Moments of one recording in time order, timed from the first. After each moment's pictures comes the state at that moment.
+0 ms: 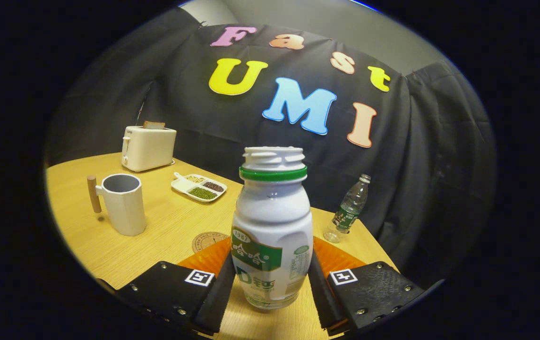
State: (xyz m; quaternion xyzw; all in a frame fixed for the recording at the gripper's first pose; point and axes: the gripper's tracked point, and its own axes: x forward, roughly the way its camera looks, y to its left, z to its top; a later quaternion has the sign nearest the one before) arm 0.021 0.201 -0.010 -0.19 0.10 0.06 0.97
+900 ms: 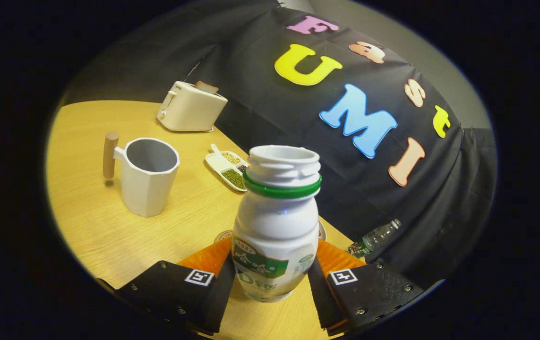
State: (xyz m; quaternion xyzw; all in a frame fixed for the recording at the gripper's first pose) arm 0.043 0.275 -0.018 -0.37 0.14 0.13 0.91
